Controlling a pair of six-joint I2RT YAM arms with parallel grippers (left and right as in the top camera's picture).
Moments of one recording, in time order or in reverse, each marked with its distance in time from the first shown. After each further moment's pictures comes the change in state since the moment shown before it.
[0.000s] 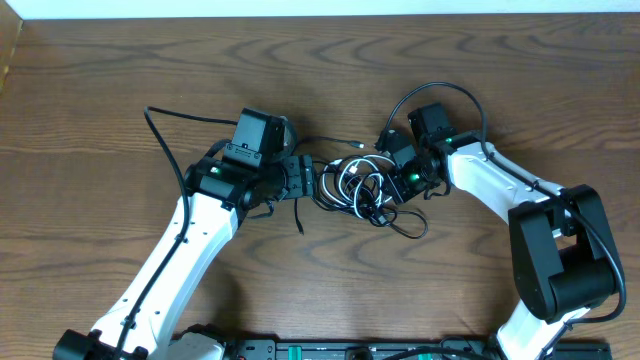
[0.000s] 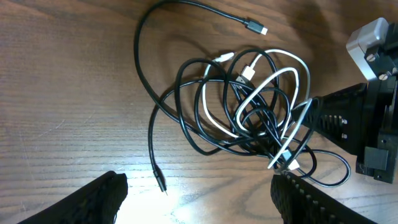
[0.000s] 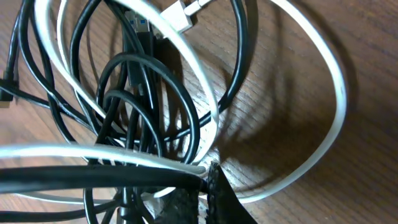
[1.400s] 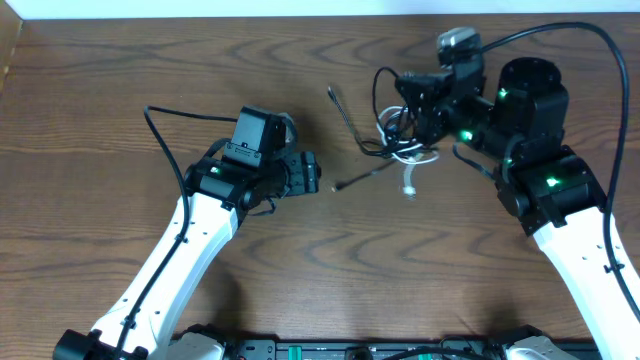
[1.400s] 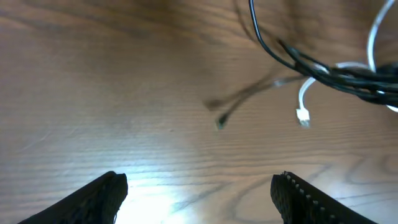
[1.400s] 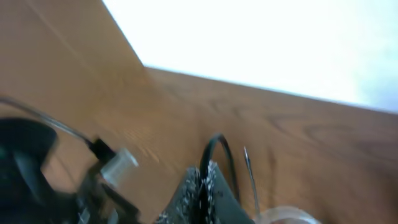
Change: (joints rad) left arm 0.000 0.000 0.000 0.049 0.039 -0.001; right arm -0.016 -0.600 0.132 0.315 0.003 0.418
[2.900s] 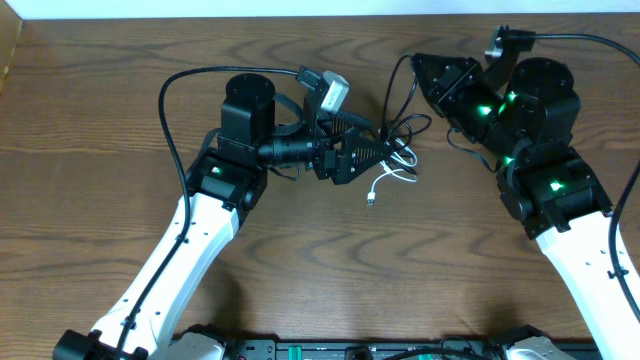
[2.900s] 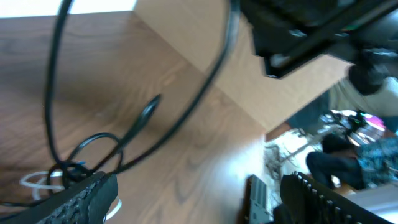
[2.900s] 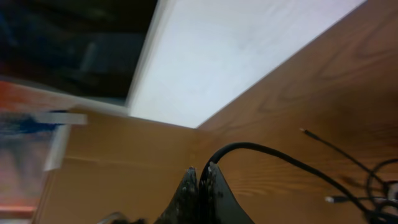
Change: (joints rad) left arm -0.008 0.000 0.005 0.682 0.780 0.114; right arm 0.000 -0.017 -0.002 0.061 0.140 0.903
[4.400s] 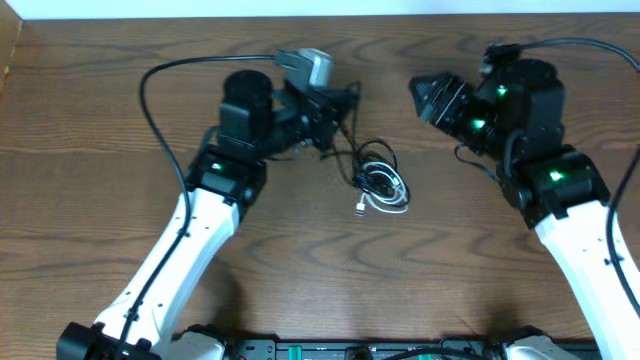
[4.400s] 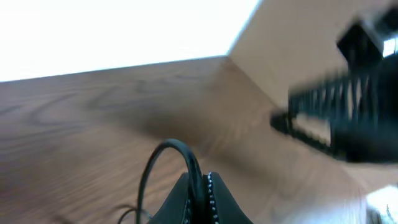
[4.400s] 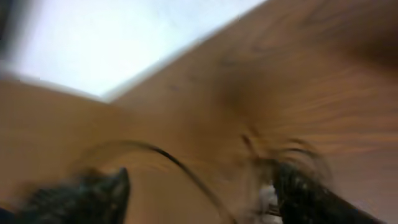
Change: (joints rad) left arm 0.019 0.021 0.000 0.076 -0.393 0.003; right arm -0.037 0.045 0.004 -0.300 0.055 -0.397
